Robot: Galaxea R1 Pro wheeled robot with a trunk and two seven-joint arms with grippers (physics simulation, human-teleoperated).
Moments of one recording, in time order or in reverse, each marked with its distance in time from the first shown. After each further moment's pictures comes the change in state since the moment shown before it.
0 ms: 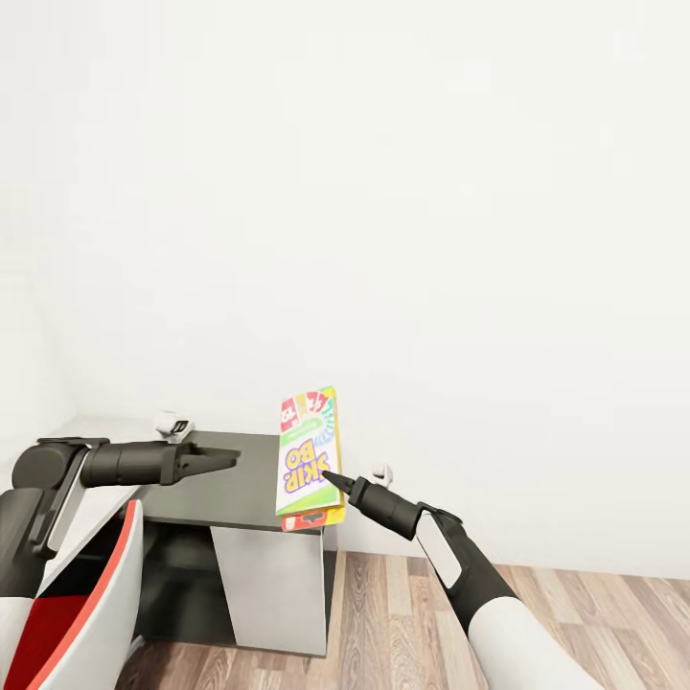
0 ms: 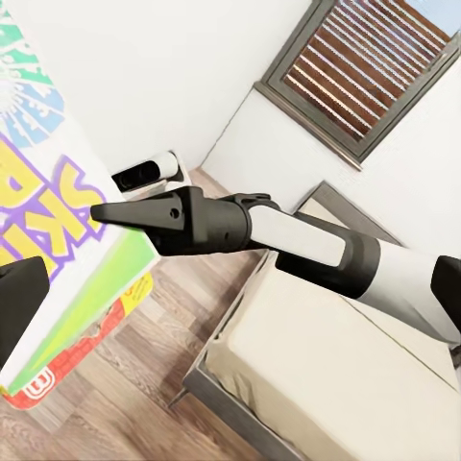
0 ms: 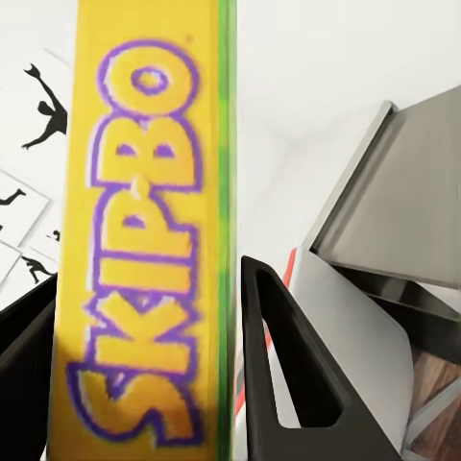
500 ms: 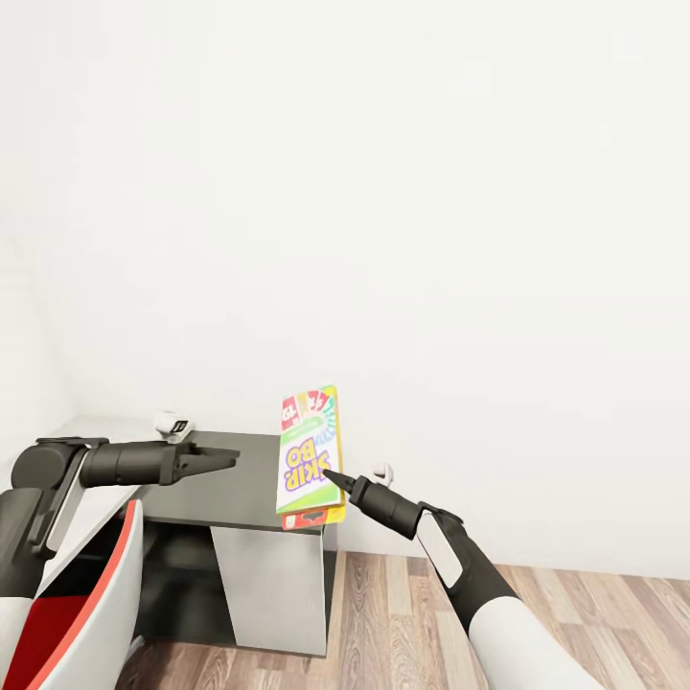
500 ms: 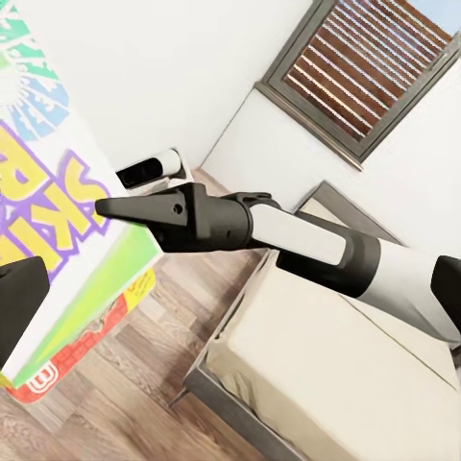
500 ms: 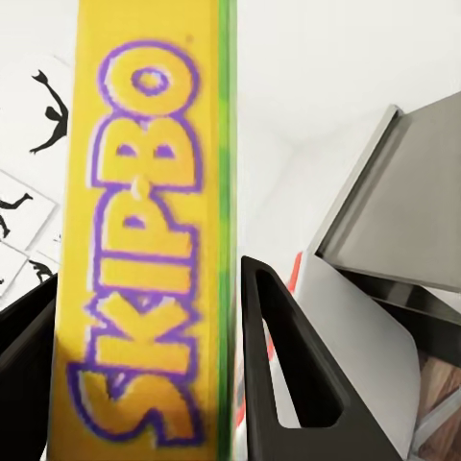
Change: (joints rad) left arm 0.000 0.002 0.000 0.000 0.000 0.000 0.000; right arm -0.001 -0.002 -0.003 0.000 -0.009 0.000 0.009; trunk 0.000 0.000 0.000
